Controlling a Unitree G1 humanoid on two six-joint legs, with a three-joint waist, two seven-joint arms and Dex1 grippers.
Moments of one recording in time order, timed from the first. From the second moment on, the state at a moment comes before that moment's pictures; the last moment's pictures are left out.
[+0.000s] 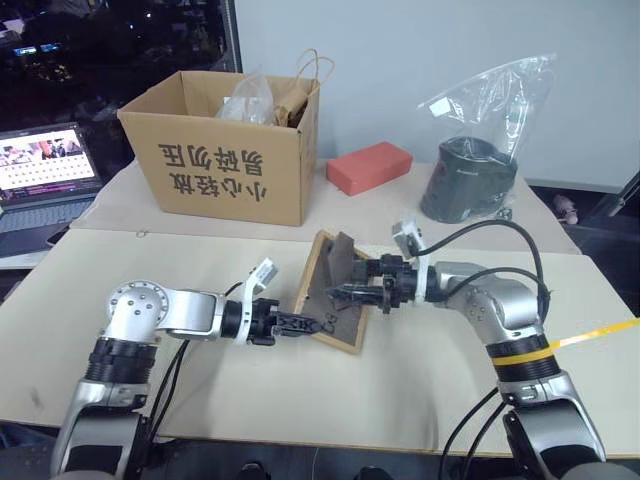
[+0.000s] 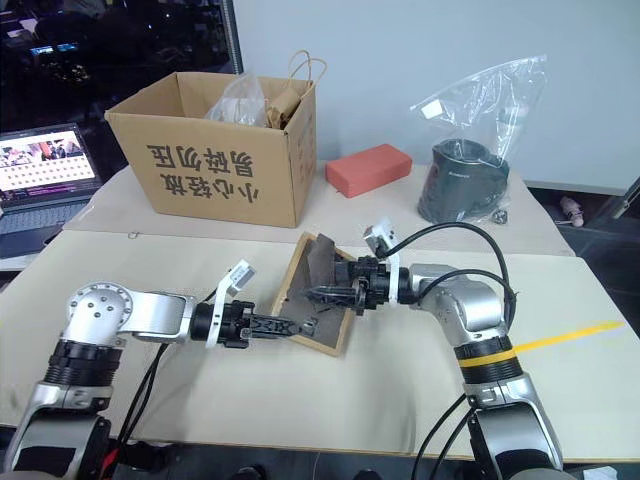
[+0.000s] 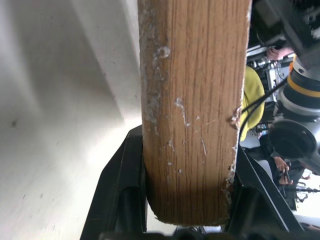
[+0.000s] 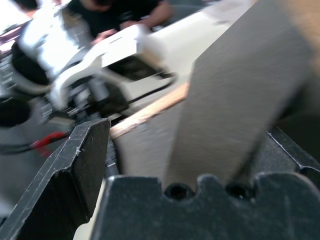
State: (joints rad) left arm -0.69 0.60 0.03 0.13 -1.55 1.52 -0.12; right arm -0.74 -0.46 0.11 0.06 0.58 0.75 1.12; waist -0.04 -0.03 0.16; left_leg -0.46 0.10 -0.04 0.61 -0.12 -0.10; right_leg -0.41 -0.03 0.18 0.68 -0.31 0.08
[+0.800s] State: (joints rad) left arm -0.79 0.65 0.10 0.27 -1.42 1.61 -0.34; right arm -0.53 -0.68 0.00 -0.08 0.43 0.54 1.06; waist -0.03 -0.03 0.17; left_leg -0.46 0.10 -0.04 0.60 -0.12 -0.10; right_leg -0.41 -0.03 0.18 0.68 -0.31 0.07
